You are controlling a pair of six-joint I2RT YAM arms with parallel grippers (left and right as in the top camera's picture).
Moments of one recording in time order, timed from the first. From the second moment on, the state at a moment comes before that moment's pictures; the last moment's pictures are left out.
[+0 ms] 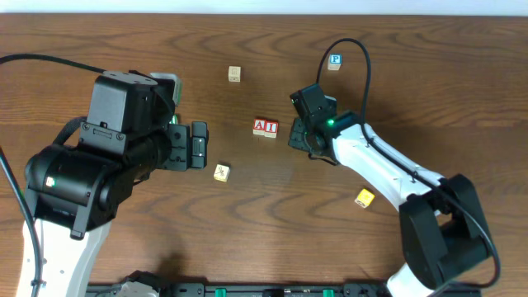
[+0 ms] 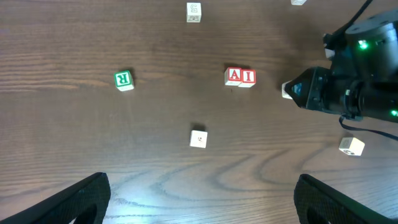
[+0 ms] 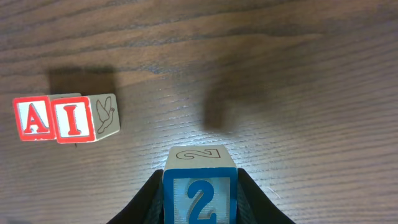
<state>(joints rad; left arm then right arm) -0.32 1.22 1.65 -1.36 0.03 -0.22 0.49 1.80 1.18 -0.58 0.08 0.76</state>
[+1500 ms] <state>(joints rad) -0.32 1.22 1.65 -1.31 0.01 -0.25 0.49 2.05 1.43 -0.67 0.09 0.67</state>
